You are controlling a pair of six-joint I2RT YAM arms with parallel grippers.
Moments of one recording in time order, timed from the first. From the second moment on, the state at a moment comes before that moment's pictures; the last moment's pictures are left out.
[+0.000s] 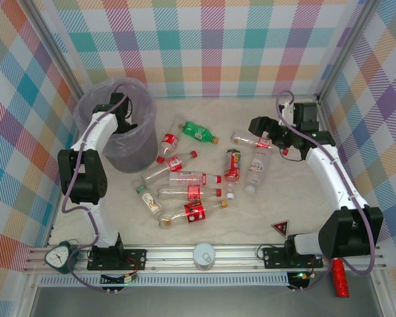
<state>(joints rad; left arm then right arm) -0.03 1.92 1.65 -1.00 0.04 -0.24 0.08 1.34 1.21 -0.61 -0.51 0.46</state>
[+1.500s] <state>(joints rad) -0.80 1.35 1.68 -0.91 -0.19 -0.29 0.04 1.80 1.15 -0.61 -0.36 0.45</state>
